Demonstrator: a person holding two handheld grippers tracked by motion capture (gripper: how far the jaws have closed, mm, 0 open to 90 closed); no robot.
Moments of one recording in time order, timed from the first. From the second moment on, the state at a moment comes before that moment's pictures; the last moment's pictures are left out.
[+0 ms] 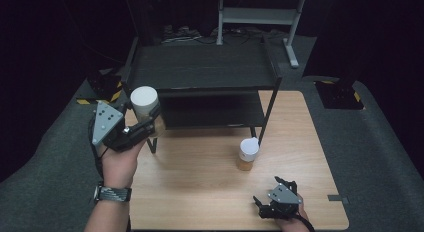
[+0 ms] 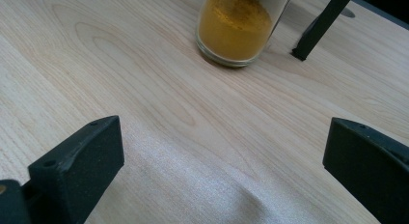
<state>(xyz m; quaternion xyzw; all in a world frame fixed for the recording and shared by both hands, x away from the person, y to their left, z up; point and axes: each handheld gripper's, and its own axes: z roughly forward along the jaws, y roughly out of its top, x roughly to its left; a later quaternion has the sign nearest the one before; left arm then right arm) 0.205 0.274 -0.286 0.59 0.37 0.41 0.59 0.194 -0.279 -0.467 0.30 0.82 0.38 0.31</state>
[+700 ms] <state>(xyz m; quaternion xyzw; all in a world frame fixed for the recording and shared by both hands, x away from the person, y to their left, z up) 0.221 0.272 -0.239 0.57 0.38 0.42 0.60 0.194 -0.281 -0.468 0.30 0.82 0.38 0.31</state>
